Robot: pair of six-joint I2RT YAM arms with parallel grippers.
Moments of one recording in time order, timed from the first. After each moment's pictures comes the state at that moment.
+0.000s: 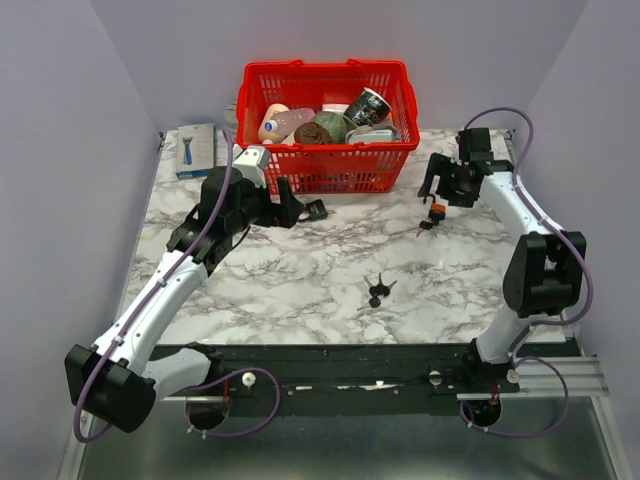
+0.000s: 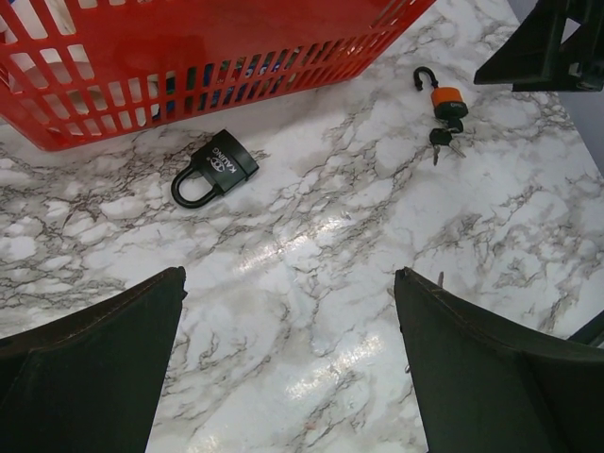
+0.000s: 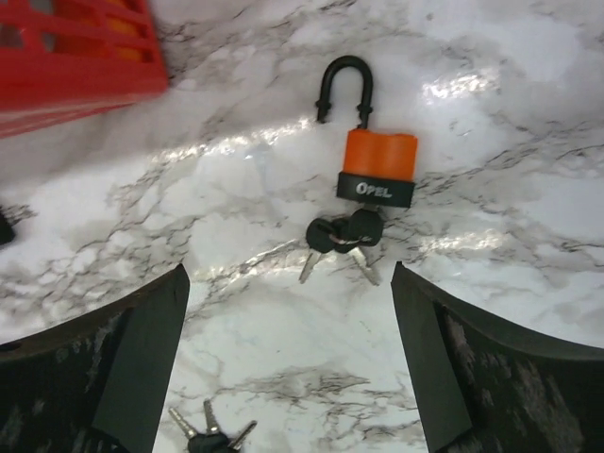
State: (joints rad) left arm -0.41 1.11 1.03 -0.30 0.19 -0.31; right arm 0.06 1.76 1.45 -0.64 -0.05 0.31
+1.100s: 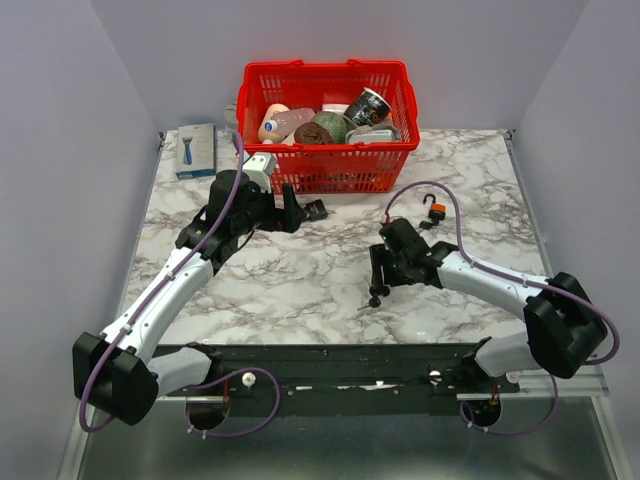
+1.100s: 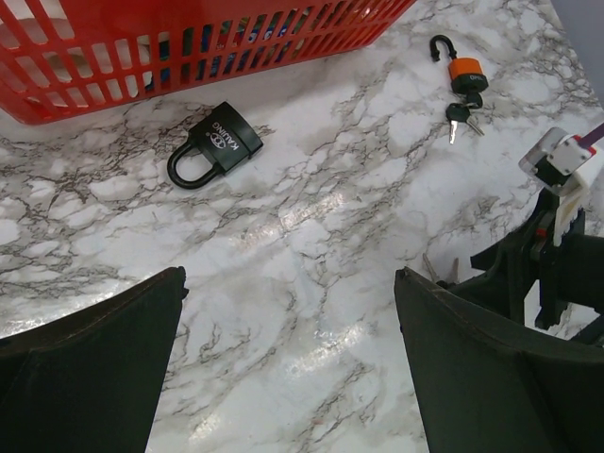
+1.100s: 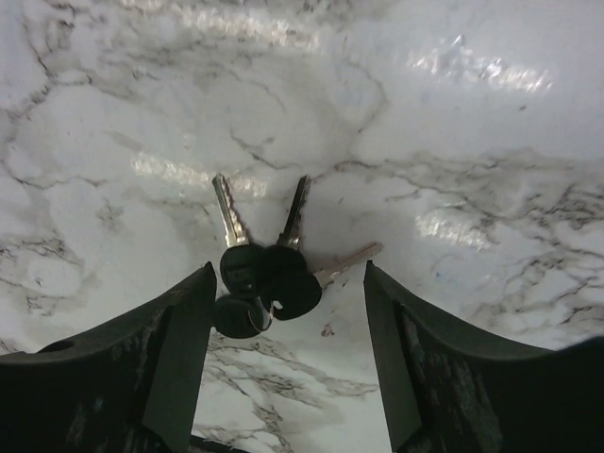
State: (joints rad) left arm -0.41 1.15 0.98 -0.27 0.20 -0.30; right arm 0.66 1.39 0.78 -0.40 0.11 0.44
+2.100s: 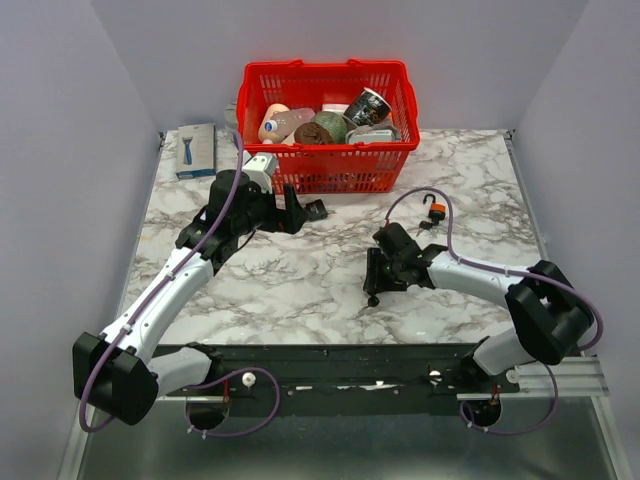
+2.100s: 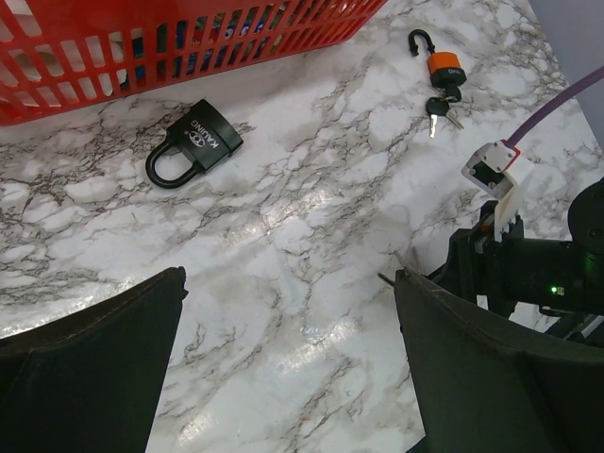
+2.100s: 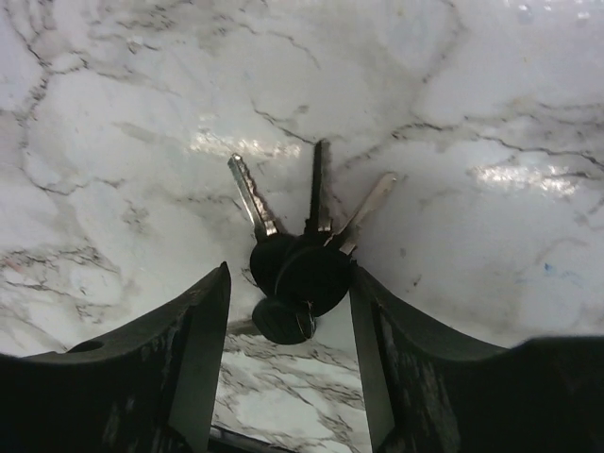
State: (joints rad) left arm -0.41 1.15 0.98 -0.26 0.24 -0.31; right arm 0.69 1.48 0.75 -0.34 0.03 0.66
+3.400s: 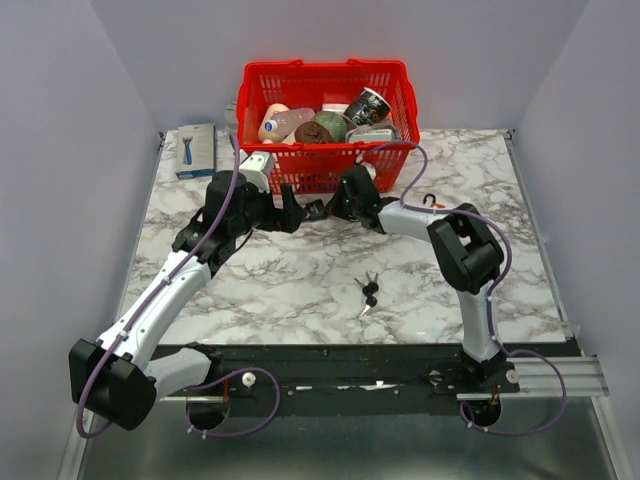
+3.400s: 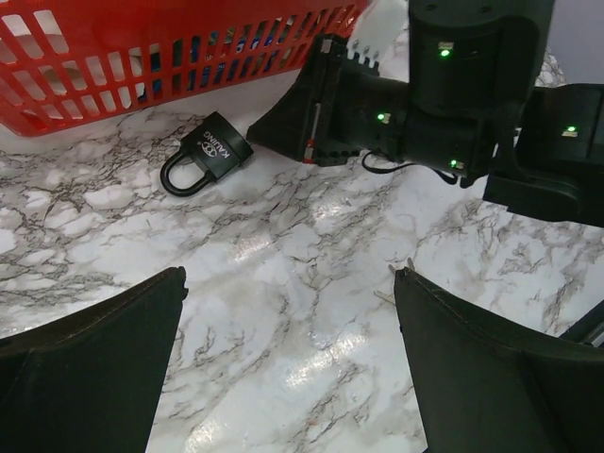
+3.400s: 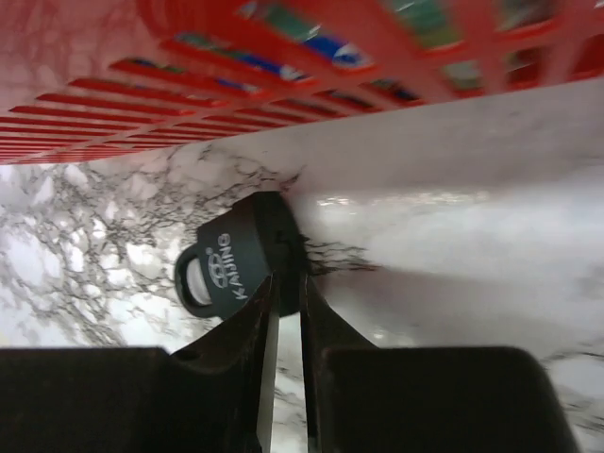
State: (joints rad) left arm -0.41 1.13 0.98 -0.26 0.22 -0.30; right arm 0.58 2.09 1.36 0.10 0.07 0.75
